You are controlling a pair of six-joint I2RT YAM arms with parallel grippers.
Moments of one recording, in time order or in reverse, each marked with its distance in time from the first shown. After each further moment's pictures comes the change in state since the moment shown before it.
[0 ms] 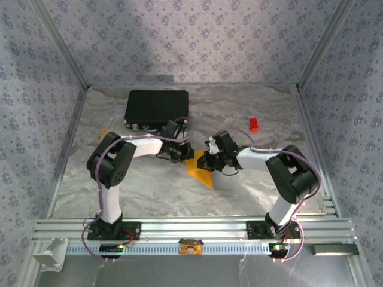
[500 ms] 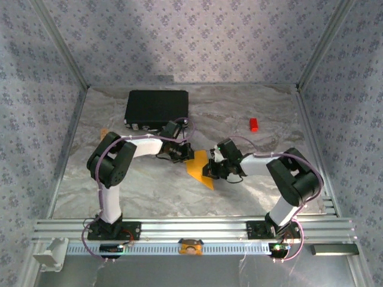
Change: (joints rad) left arm 0.002 0.005 0.000 -0.006 0.008 0.000; right arm -0.003 -0.075 -0.169 0.047 0.011 0.018
